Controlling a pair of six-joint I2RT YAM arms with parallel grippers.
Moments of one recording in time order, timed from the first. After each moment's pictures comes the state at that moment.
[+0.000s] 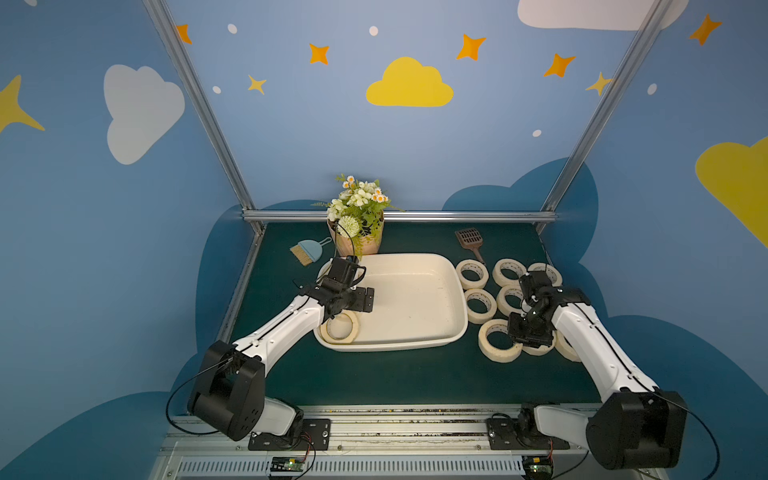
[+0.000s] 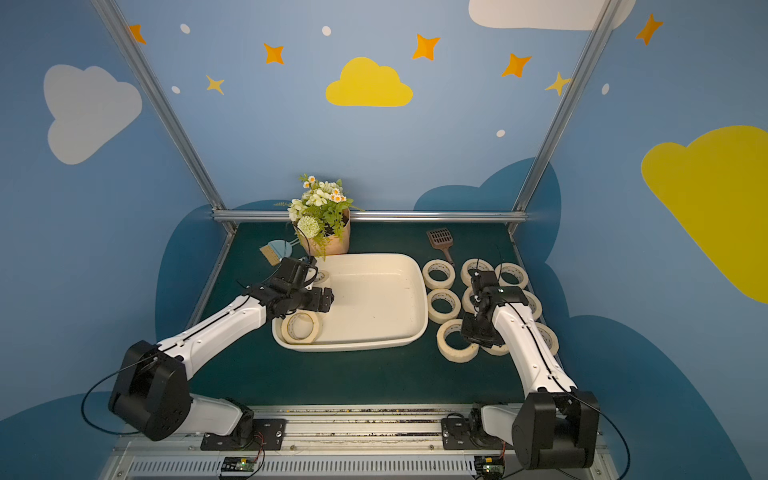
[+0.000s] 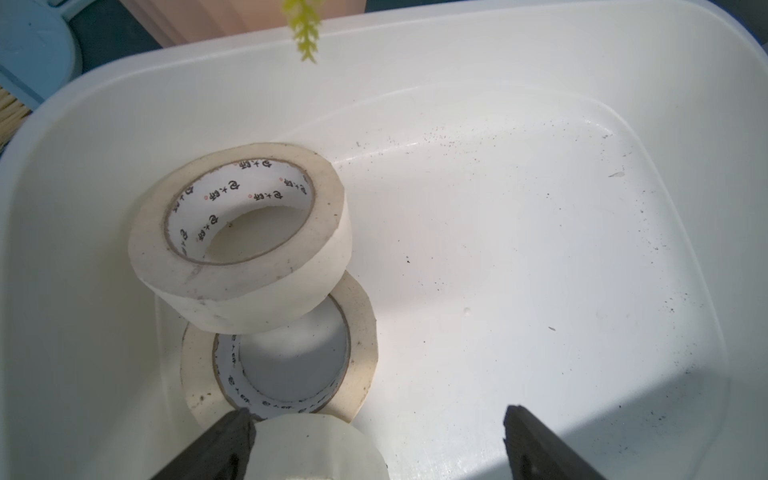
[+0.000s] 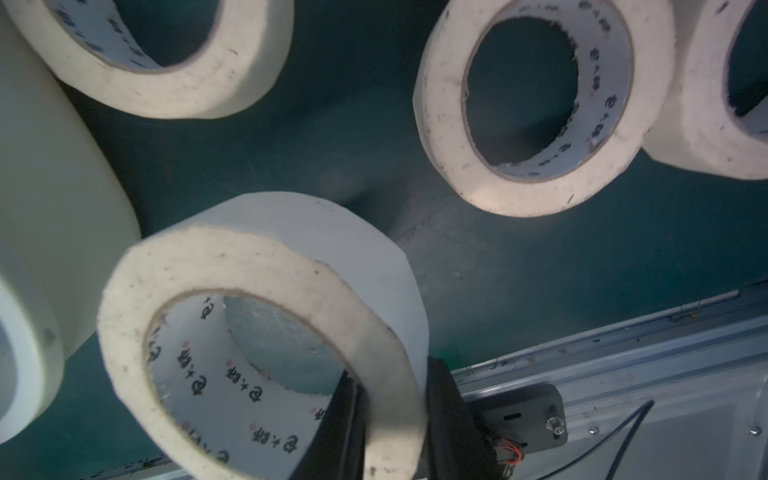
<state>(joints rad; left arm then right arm) -0.41 1.43 0.97 -0.46 -0.01 -0.27 0.10 1.24 0.96 -1.23 0.04 0.38</state>
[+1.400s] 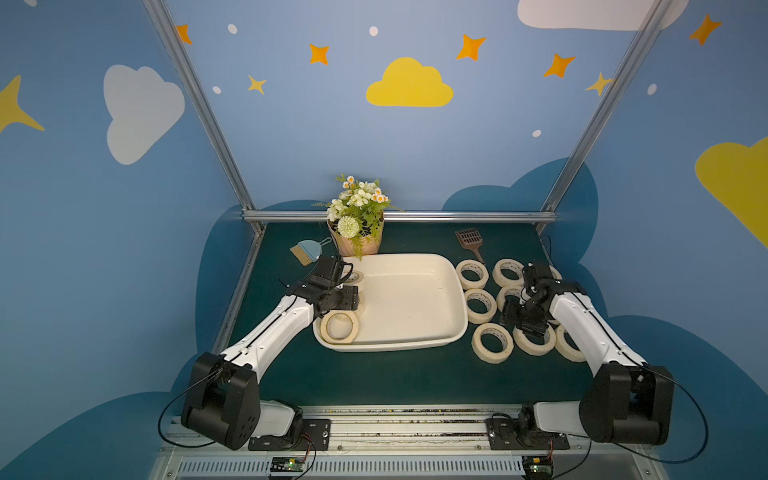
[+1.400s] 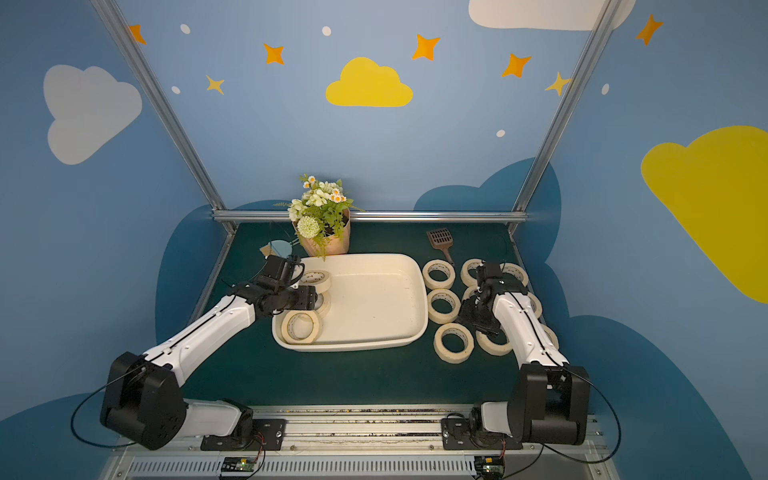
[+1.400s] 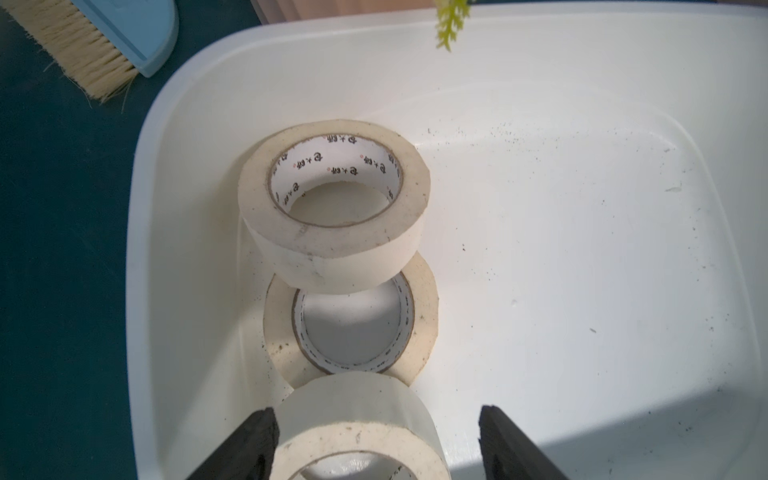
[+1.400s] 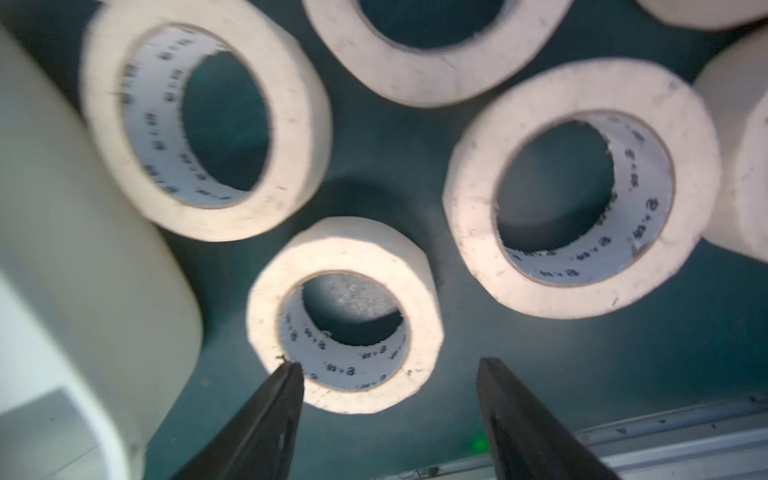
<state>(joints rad) -0.35 1.37 1.00 -0.63 -0.02 -0.28 0.07 1.36 1.06 -1.06 -0.03 0.35</state>
